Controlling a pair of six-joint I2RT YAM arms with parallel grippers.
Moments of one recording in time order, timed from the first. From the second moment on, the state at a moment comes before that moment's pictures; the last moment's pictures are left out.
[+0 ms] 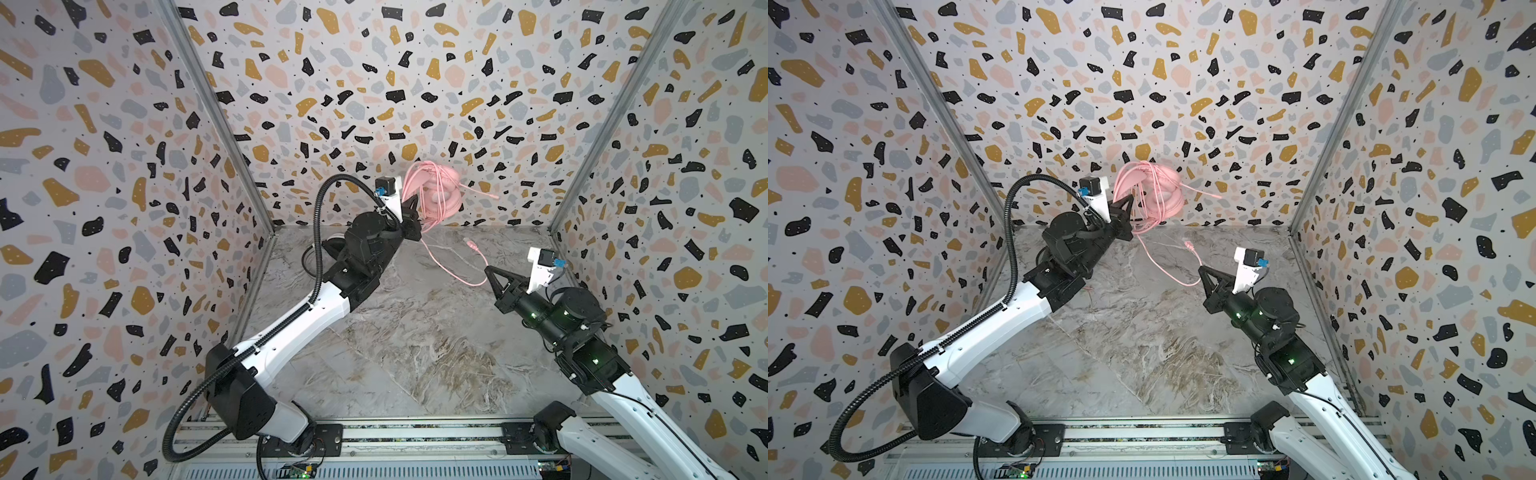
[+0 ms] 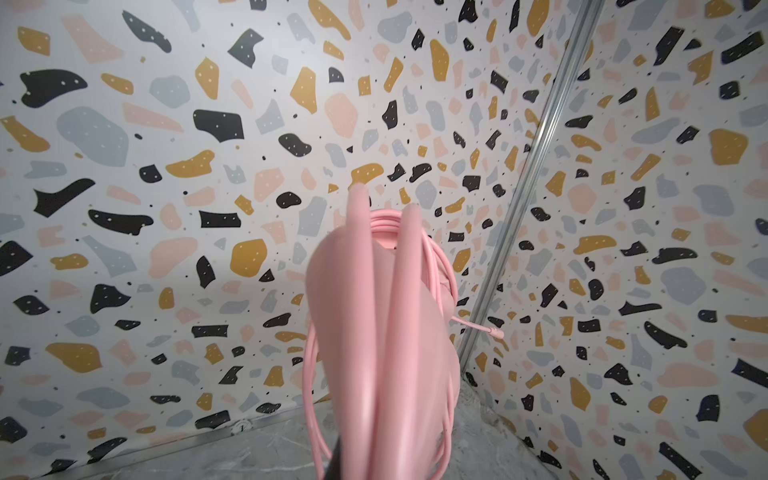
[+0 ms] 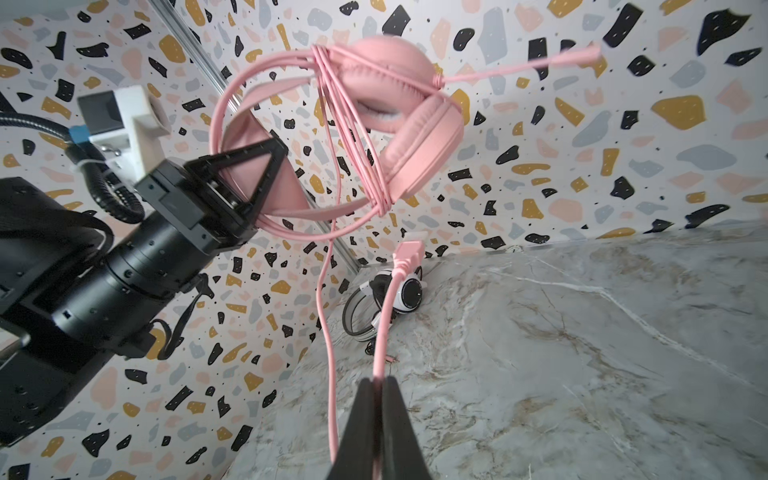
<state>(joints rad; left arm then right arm) -0.69 1.47 1.39 0.21 -0.18 -0.20 0.56 0.72 0.82 -0.09 -0.05 0.53</state>
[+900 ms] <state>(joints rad) -0.69 1.26 1.17 0.10 0.34 -0.27 0.40 1.39 1.76 -0.44 -0.20 0.12</state>
